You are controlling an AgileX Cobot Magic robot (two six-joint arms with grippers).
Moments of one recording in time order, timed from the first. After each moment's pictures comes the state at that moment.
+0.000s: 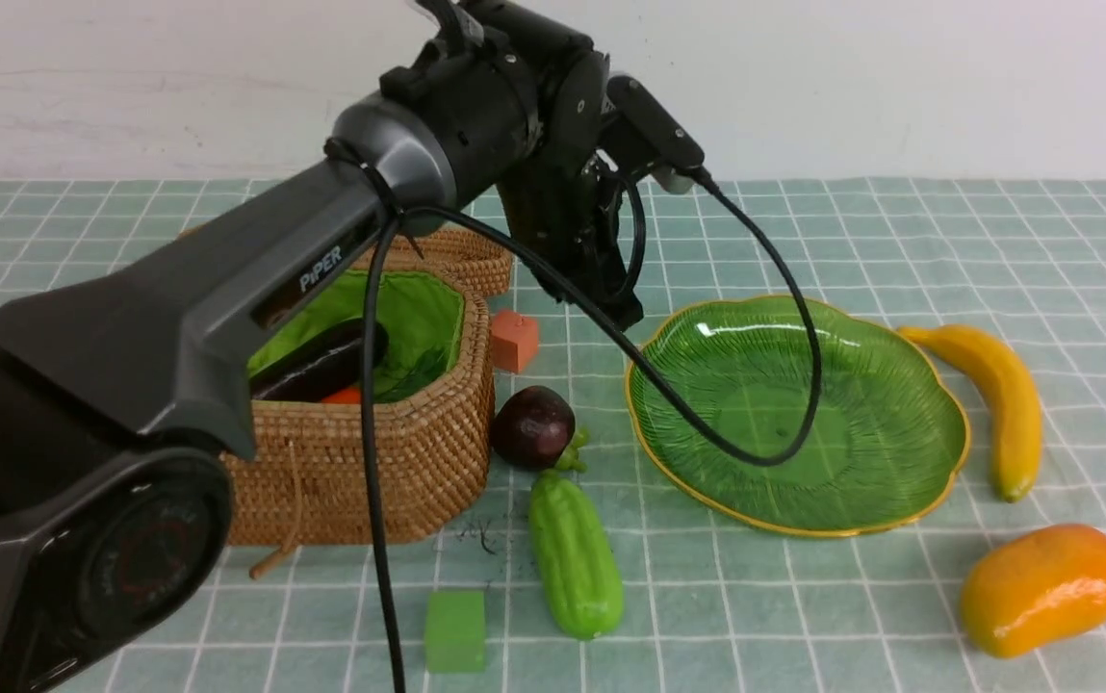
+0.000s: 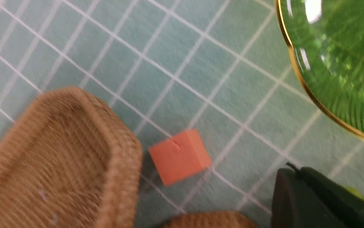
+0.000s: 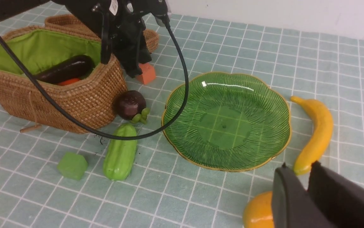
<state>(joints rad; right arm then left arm) 0.46 0.61 -1.14 -0.07 1.07 0.12 -0.56 2.28 -2.26 0.13 1.10 0.38</state>
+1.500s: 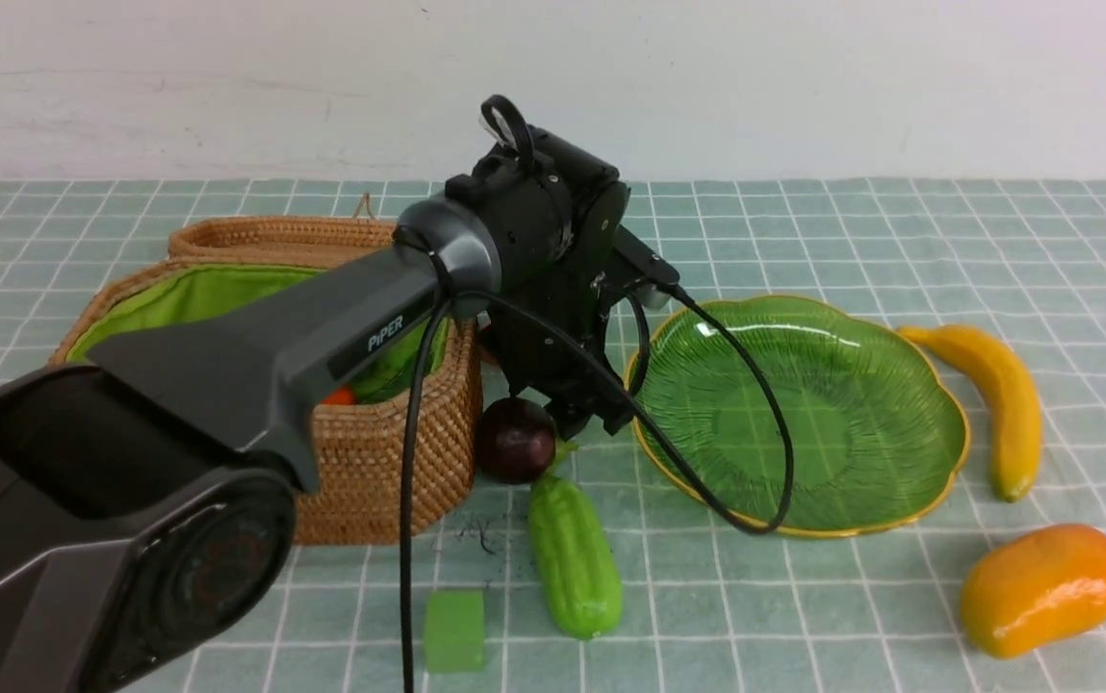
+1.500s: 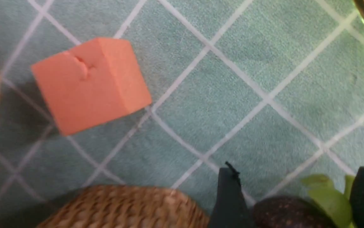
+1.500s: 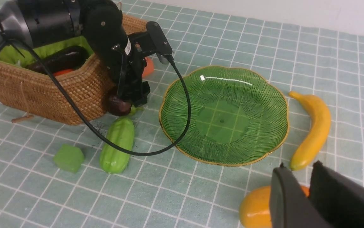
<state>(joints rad) 0.46 0.61 -1.14 -0.07 1.08 0.10 -0.58 2.37 -2.18 0.19 1.14 0.22</state>
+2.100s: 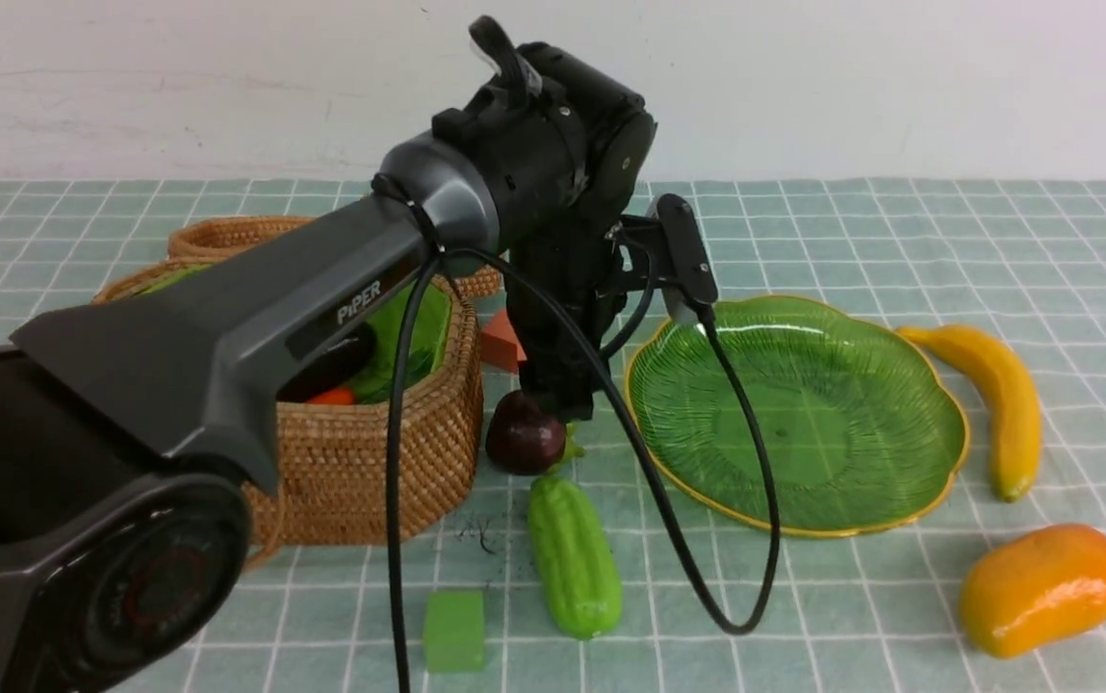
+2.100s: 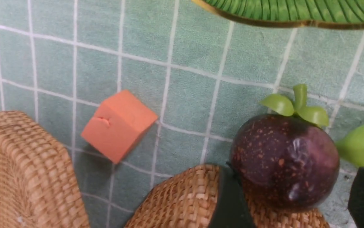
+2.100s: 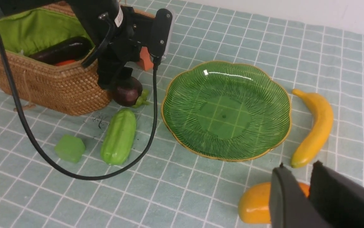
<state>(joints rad) 0.46 0.61 -1.14 -0.05 1.09 0.06 -0.63 2.26 -2.16 0.21 1.23 0.72</state>
